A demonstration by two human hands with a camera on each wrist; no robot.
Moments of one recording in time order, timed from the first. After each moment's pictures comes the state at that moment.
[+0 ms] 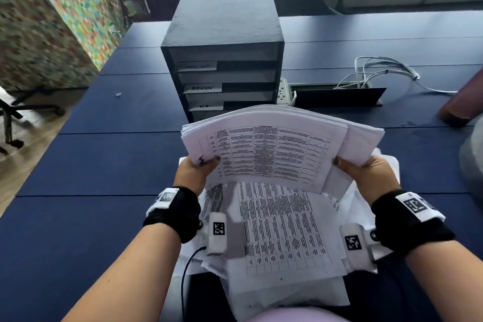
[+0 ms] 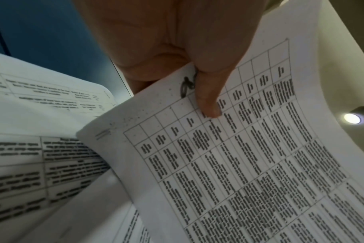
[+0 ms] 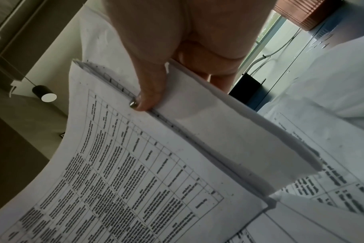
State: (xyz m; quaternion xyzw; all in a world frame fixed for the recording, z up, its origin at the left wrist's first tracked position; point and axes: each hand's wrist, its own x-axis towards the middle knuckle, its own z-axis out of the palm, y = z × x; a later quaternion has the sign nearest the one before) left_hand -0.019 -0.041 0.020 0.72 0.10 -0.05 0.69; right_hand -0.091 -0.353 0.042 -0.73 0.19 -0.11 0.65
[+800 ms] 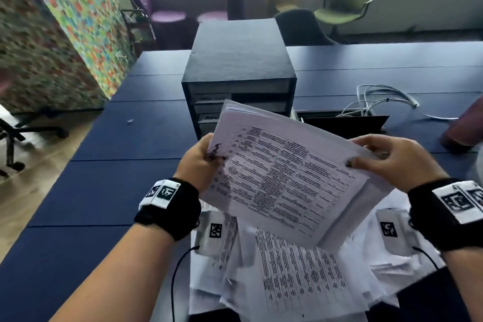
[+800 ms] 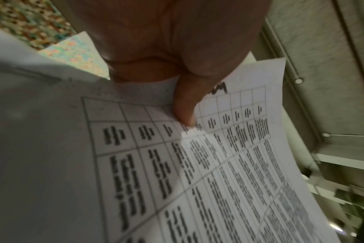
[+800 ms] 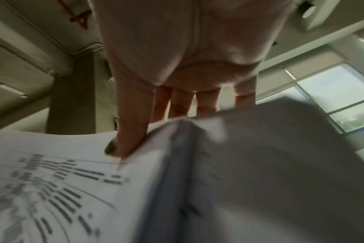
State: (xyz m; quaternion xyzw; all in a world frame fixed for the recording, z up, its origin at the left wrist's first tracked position) left_hand 0.026 -0.016 0.099 0.83 -0.10 -0.04 0.55; right_hand -0.061 -0.351 0.148 -0.94 0.07 -0.07 0.33
